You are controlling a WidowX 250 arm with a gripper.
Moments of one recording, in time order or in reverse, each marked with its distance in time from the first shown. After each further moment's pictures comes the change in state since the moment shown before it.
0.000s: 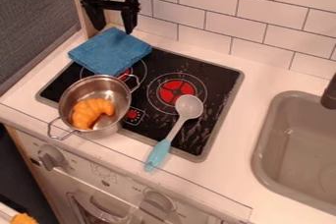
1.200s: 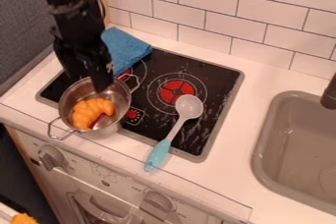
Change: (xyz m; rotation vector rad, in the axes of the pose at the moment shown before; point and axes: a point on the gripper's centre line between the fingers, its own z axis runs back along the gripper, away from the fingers) arm -0.139 -0.029 0.021 -0.043 0.061 -0.358
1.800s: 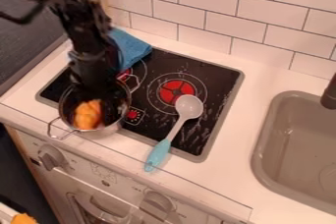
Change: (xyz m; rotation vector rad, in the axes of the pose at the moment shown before) arm 0.001 -0.004 -0.057 0.101 0.066 -0.074
